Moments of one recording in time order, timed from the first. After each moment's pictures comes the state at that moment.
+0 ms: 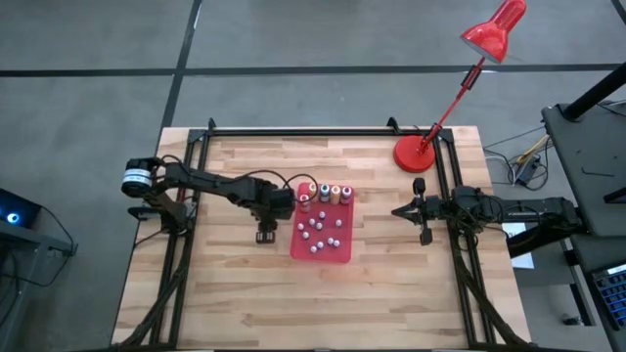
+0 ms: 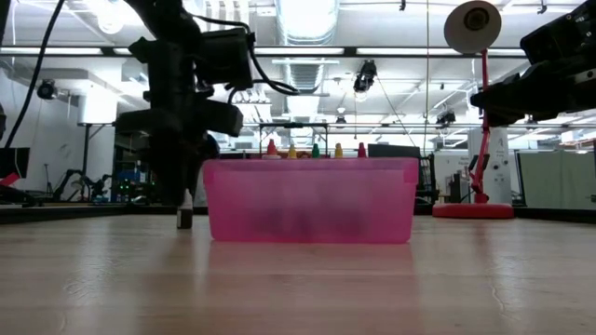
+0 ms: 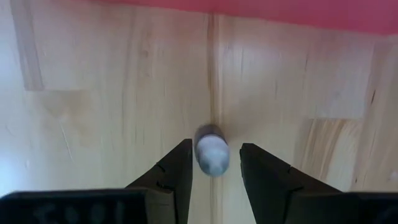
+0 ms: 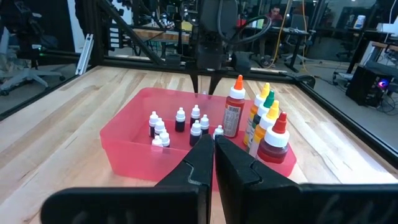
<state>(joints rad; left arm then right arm) 0.06 1.61 0.97 -0.71 0.02 0.05 -0.02 0.13 0.01 0.01 -0.05 -0.06</state>
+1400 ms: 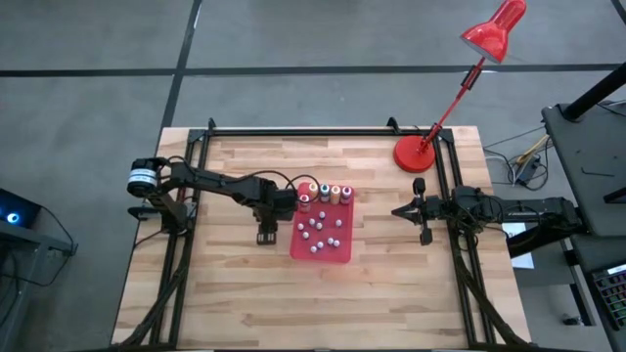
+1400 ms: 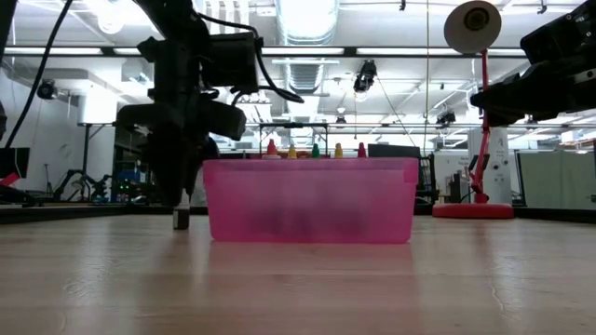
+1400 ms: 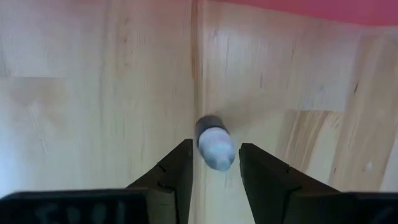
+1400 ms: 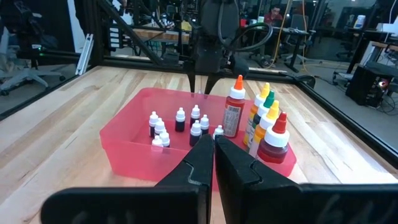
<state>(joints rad) 0.06 1.65 1.03 -0.78 0.07 0.02 -0.02 0.13 0.01 0.01 -0.05 -0.06</state>
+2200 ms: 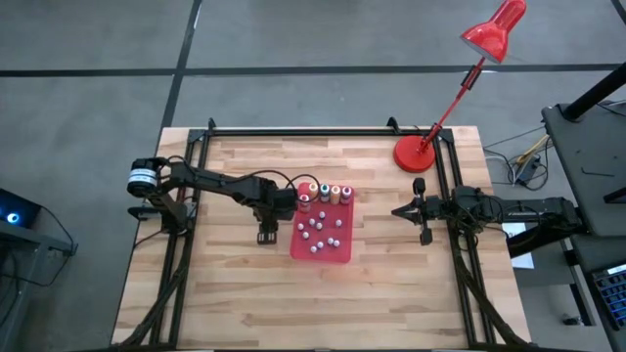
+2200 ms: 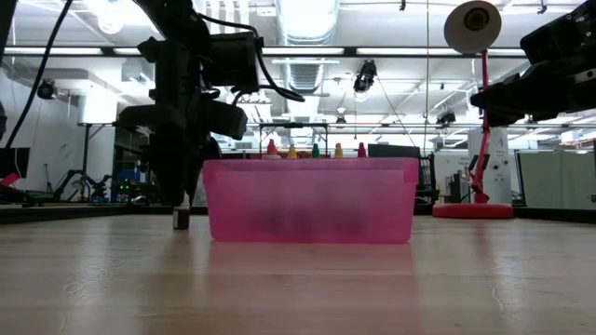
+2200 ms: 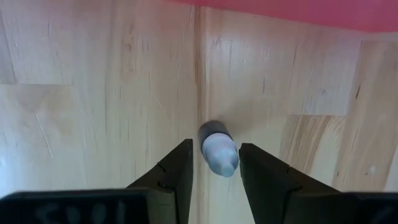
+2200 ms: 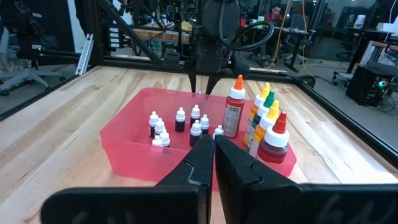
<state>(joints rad) 0.06 1.65 1.03 -0.77 0.07 0.03 -0.02 0.13 0.01 0.01 -0.05 -0.06</state>
